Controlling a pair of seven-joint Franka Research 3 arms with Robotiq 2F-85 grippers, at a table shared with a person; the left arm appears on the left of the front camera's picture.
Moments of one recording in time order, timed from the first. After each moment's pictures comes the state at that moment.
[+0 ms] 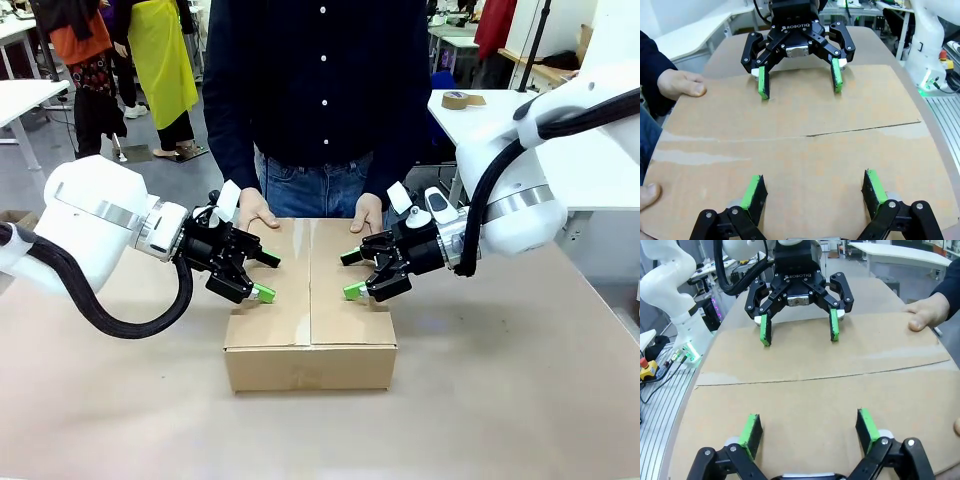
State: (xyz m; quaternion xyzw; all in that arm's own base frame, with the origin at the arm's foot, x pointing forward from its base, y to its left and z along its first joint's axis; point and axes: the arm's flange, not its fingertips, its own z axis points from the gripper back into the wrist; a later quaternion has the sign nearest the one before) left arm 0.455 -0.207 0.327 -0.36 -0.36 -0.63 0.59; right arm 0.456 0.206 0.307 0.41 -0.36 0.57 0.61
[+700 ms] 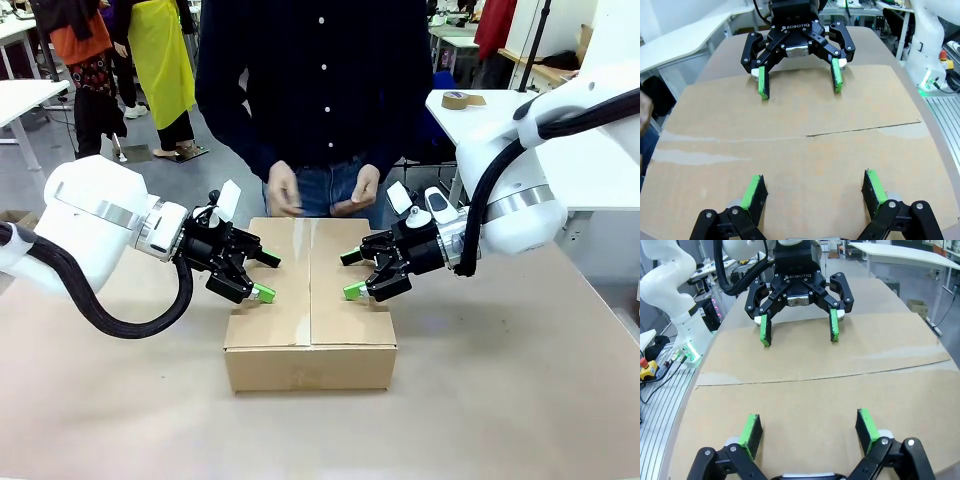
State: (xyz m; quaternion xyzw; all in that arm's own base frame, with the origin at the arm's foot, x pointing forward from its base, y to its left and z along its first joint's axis) left arm 0.455 -0.207 0.327 -0.36 -0.36 -0.63 0.59; right arm 0.456 0.206 0.308 0.41 -0.36 0.57 0.61
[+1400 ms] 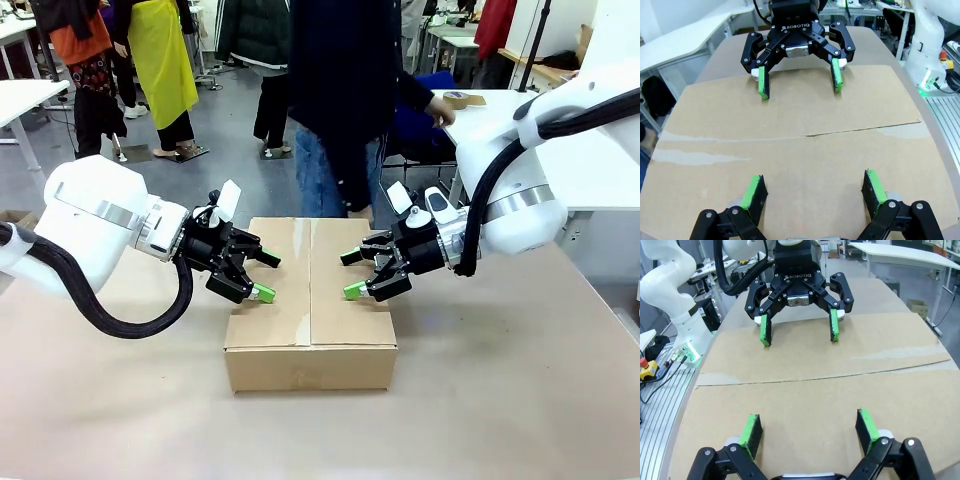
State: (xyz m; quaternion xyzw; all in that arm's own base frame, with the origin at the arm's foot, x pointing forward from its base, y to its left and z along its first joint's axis) left arm 0.455 -0.207 0.327 -0.36 -0.36 -0.63 0.59; right arm 0.456 0.206 0.308 0.41 -0.36 0.57 0.61
